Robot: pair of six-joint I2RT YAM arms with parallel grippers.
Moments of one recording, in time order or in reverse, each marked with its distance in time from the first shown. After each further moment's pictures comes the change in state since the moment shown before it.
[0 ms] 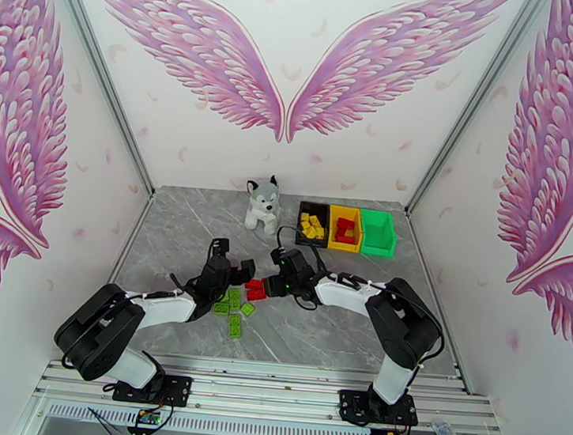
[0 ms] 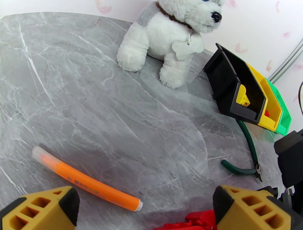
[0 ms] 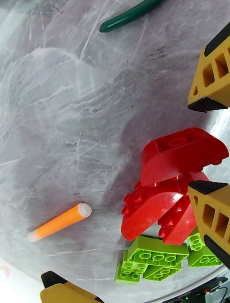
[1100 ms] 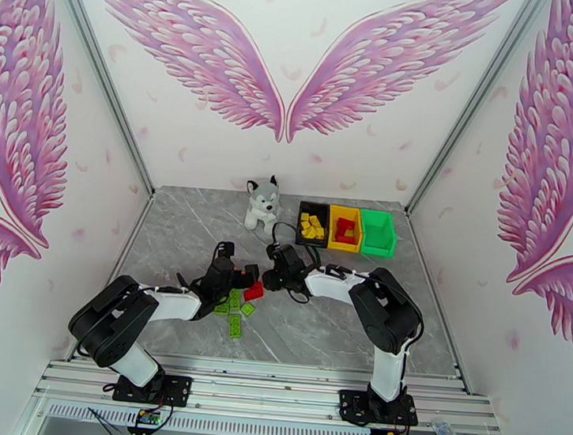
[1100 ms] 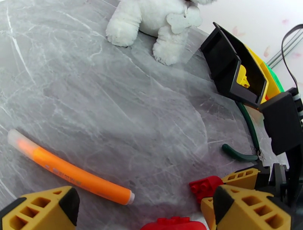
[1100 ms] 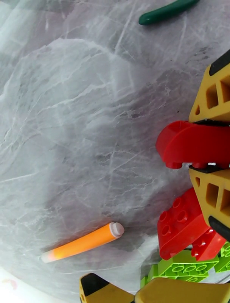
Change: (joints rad) left arm -0.009 0.098 0.019 0.034 0.082 -0.022; right arm -0.002 0.135 0.137 -0.013 0.050 0.009
